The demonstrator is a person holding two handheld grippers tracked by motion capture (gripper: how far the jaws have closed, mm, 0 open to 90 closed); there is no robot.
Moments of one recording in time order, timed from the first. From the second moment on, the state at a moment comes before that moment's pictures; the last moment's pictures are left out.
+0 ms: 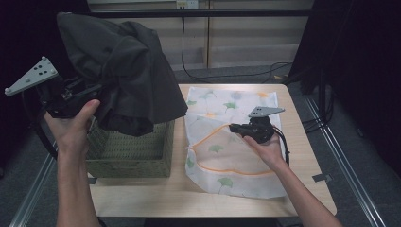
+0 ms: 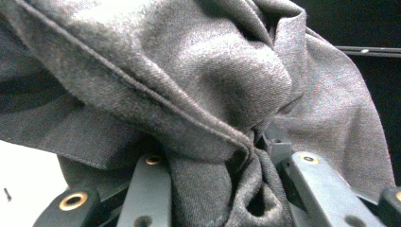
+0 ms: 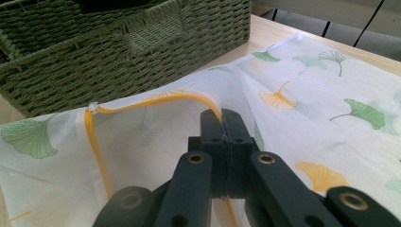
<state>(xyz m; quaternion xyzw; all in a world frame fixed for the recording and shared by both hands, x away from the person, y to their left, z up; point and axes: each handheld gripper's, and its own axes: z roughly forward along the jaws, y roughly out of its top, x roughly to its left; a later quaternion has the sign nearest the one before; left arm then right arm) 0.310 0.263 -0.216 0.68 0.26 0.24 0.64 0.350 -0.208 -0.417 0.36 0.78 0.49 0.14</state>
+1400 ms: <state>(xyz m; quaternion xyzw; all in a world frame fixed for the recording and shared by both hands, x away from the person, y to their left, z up) 0.241 0.162 -0.198 0.71 0.11 0.12 0.68 0.361 -0.201 -0.422 0.36 0.78 0.49 0.13</state>
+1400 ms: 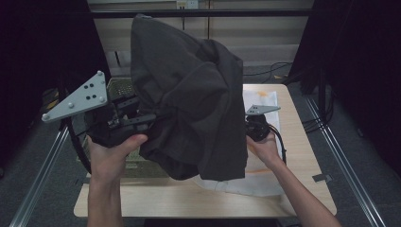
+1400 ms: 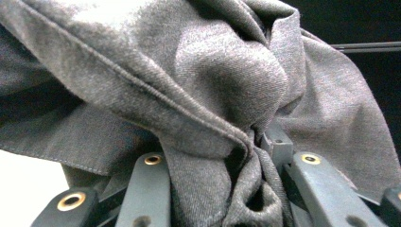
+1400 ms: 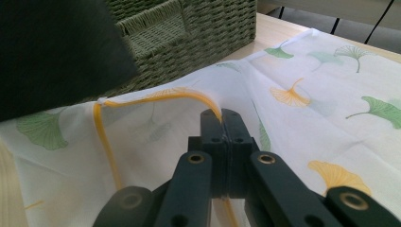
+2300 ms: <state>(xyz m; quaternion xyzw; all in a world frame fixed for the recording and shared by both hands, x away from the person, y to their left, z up) 0.292 0.097 -0.320 0.76 0.12 0.07 0.63 0.359 -0.201 -0.409 0.35 0.76 0.54 0.08</state>
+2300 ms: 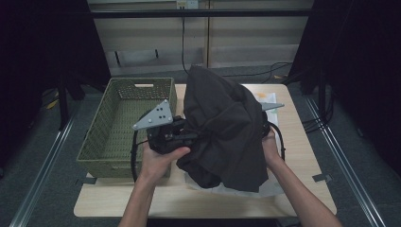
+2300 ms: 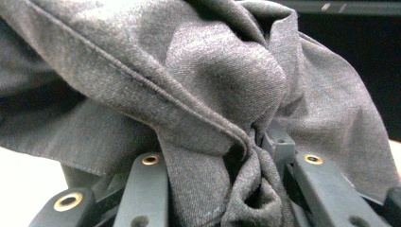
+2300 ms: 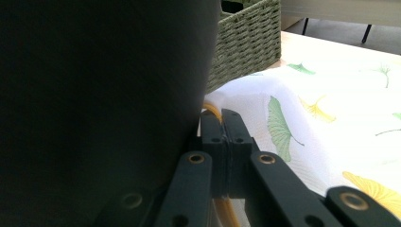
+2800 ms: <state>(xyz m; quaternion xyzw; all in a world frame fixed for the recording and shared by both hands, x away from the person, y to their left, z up) 0.294 0.072 -0.361 0.79 0.12 0.08 0.59 0.360 -0.203 -0.419 0.36 0.76 0.53 0.07</state>
